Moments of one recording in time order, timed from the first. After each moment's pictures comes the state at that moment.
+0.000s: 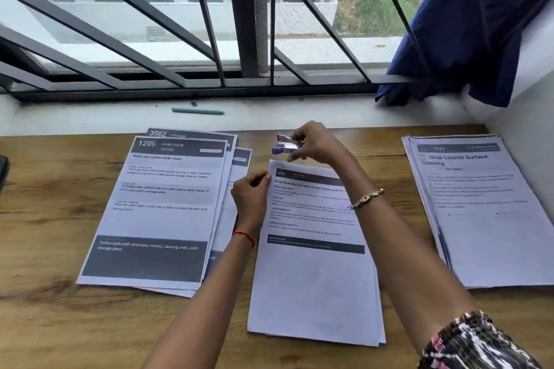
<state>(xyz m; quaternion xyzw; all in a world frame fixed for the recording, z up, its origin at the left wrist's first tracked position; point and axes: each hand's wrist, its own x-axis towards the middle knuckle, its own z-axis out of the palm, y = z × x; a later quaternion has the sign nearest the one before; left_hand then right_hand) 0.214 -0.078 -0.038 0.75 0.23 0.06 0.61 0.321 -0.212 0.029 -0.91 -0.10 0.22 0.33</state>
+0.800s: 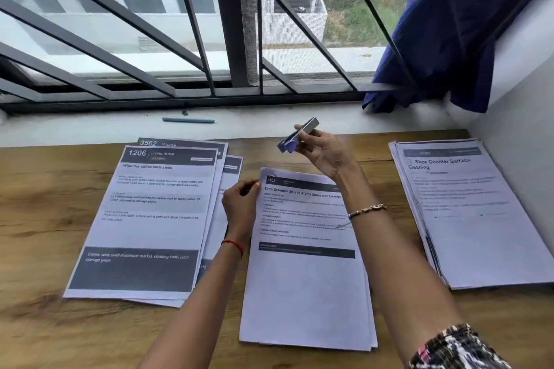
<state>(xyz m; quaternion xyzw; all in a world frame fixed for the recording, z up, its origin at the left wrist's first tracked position) 0.215 -0.074 -0.050 0.73 0.24 0.04 0.64 0.309 -0.239 0.023 -0.48 0.13 0.20 0.85</state>
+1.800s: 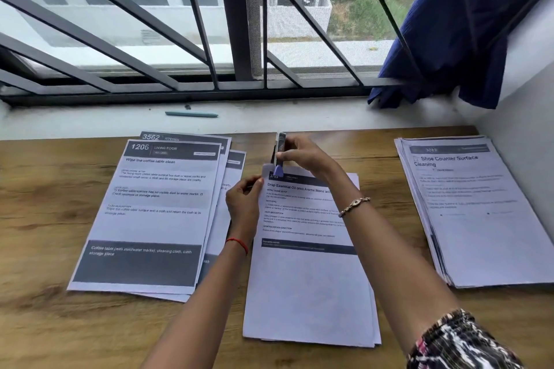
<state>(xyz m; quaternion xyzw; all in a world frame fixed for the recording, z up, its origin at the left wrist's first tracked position) 0.208 -0.078 -0.049 0.66 0.24 0.05 0.71 0.310 -0.206 0.003 -0.79 -0.03 0.25 0.56</state>
